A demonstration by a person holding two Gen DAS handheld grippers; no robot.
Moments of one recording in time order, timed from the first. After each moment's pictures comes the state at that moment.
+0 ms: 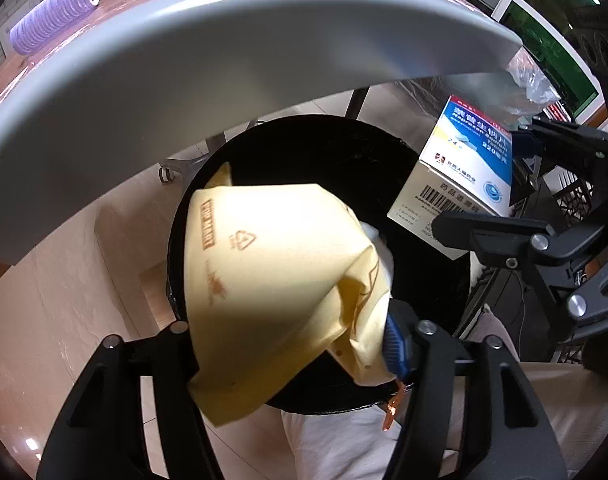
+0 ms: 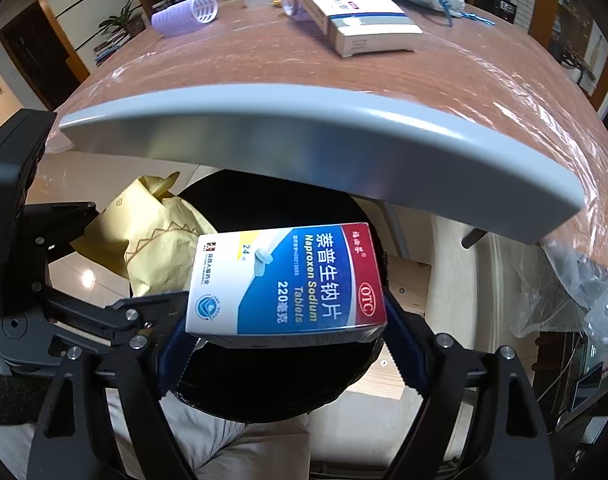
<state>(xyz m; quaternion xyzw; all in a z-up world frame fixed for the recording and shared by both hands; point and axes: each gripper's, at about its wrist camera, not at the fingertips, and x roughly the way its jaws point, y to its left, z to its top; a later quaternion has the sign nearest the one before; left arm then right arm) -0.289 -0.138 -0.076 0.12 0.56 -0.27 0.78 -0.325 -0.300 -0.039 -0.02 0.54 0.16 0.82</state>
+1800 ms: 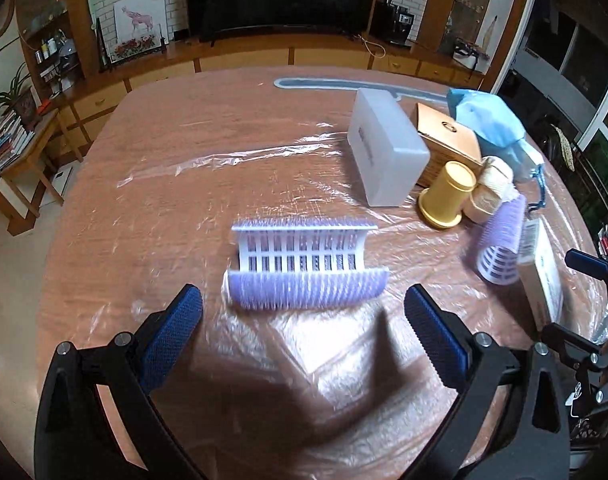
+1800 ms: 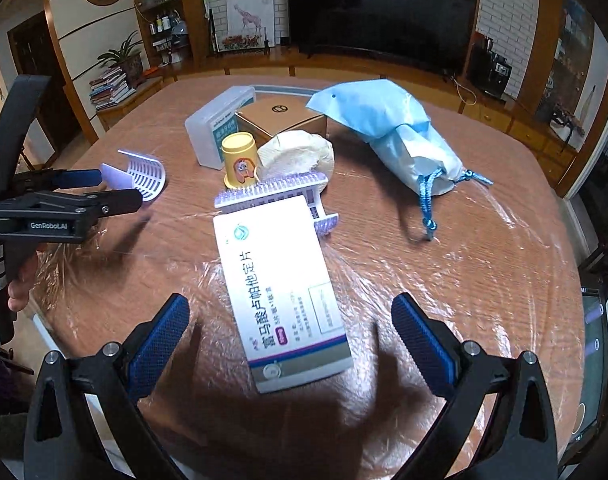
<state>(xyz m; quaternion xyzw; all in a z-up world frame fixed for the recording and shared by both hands) -0.119 -0.055 0.013 0.02 0.48 -0.11 0.87 -0.189 -0.293 0.035 -0.05 0.46 0.15 0.87</state>
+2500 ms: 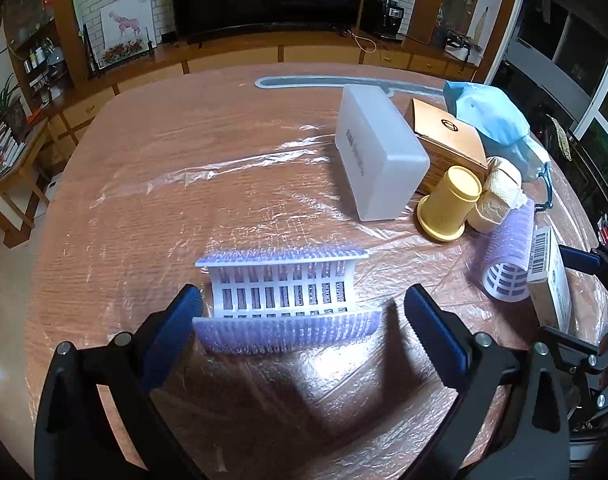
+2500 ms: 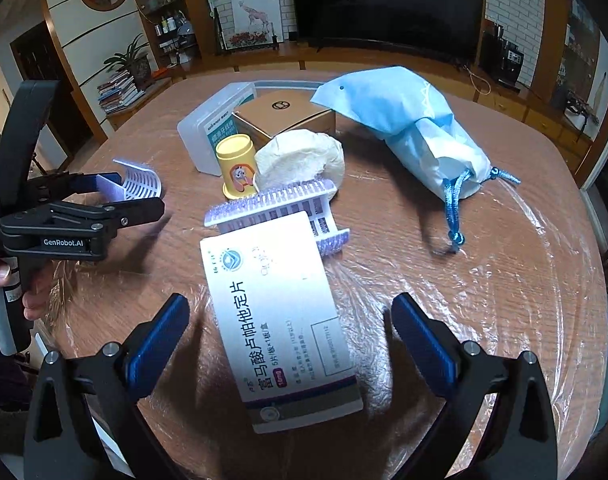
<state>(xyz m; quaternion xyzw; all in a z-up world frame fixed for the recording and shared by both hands) -0.098 -0.067 0.009 0.03 0.48 -0.13 0.87 -0.164 -0.295 0.026 -0.02 0.47 0.18 0.86</state>
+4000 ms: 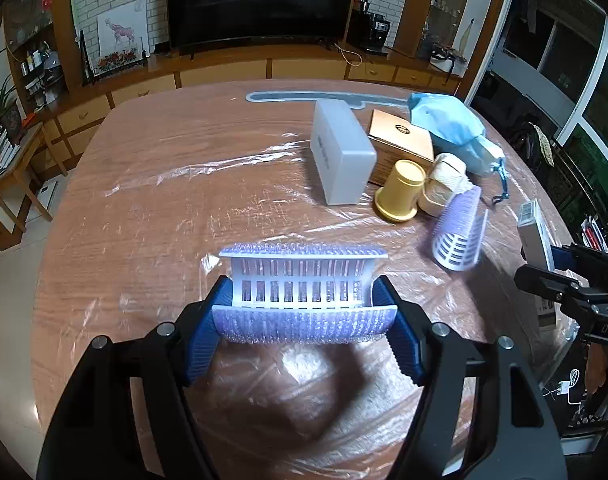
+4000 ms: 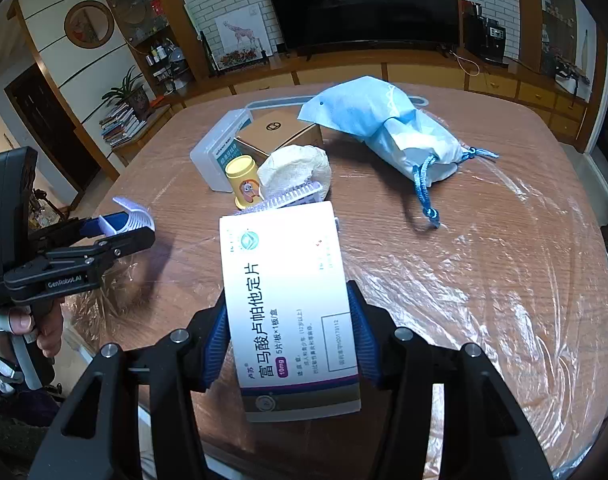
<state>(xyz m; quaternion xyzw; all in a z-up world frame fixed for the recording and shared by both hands) -0.140 -0.064 0.030 0.02 0.46 -0.15 0.88 -0.180 -0.314 0.048 0.05 0.46 0.17 0.87</state>
